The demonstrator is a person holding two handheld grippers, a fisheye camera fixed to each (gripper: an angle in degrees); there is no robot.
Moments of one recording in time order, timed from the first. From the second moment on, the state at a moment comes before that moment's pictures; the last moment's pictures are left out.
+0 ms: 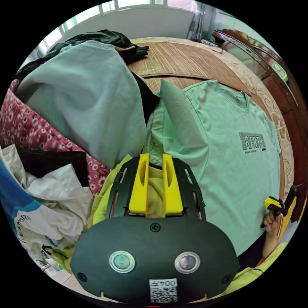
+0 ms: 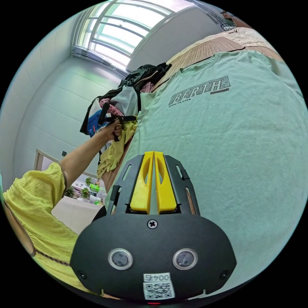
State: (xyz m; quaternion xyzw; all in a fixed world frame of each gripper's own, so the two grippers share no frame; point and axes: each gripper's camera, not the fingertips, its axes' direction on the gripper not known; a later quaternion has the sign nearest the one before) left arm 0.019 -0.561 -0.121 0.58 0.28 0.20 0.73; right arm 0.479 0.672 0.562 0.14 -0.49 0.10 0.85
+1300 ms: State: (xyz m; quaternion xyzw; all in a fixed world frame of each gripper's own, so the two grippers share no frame) left arm -0.207 -0.647 0.049 0.50 0.61 0.06 0.62; right arm 0.549 0.671 0.536 0.13 -0.52 0.11 0.84
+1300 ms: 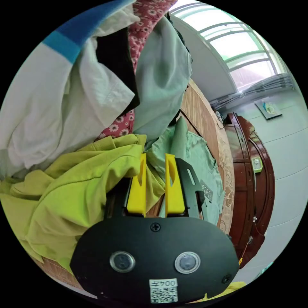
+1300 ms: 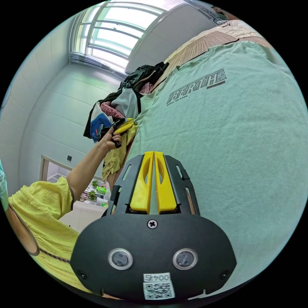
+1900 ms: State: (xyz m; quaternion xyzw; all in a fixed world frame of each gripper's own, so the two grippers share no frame) left arm -0.050 -0.519 0.035 0.57 0.55 0.04 0.61; right arm 0.576 0.678 0.542 0.13 -0.54 0.13 0.82
